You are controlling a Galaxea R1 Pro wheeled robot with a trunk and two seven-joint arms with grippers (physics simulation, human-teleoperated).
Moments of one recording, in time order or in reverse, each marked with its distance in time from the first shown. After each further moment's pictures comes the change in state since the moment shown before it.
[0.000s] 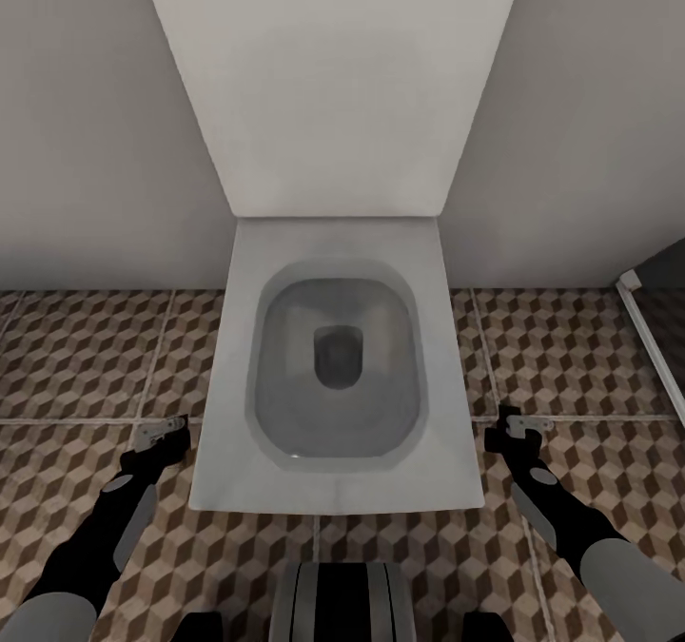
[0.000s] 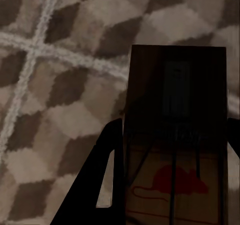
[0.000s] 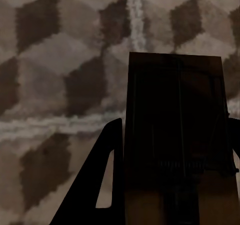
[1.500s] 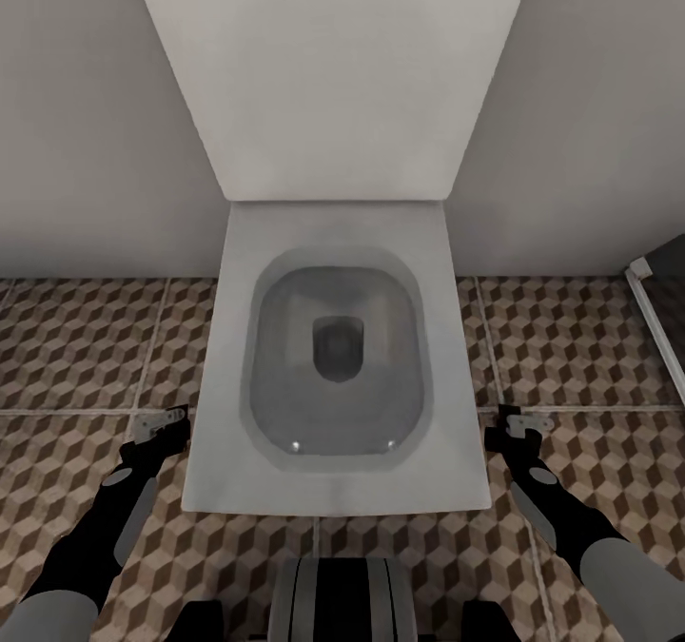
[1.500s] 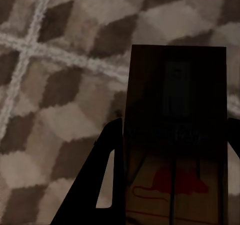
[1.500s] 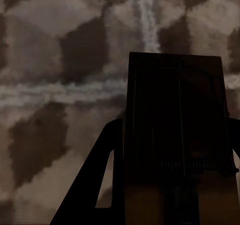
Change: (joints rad) left arm 0.000 -0.008 0.006 -0.055 -0.007 0.006 0.007; right arm 0.000 0.000 0.001 -0.003 -0.003 0.000 -0.003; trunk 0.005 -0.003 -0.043
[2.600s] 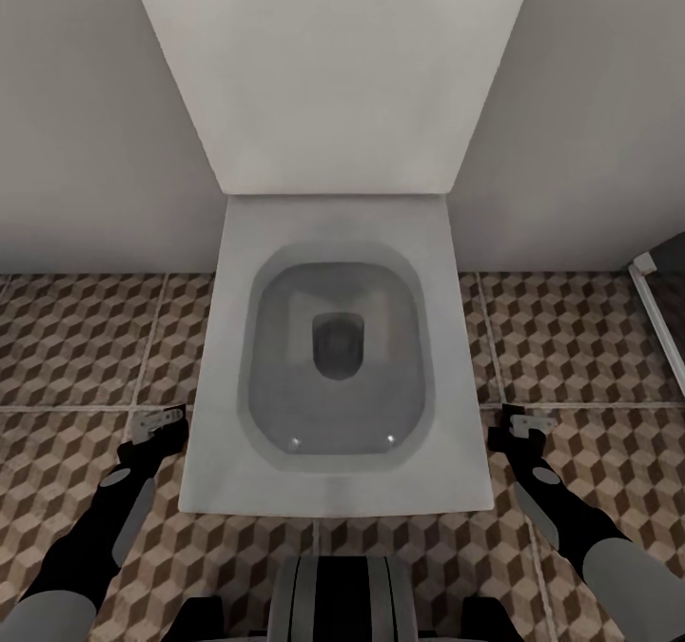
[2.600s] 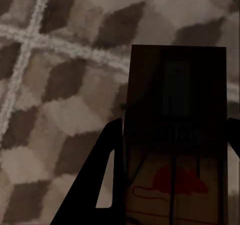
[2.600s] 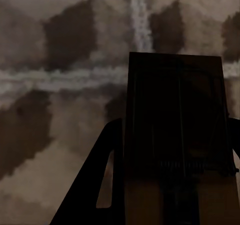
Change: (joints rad) left arm 0.000 0.006 0.000 0.004 0.000 -0.006 0.000; right arm 0.000 -0.008 -0.005 0.000 0.000 0.000 -0.007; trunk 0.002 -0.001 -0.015
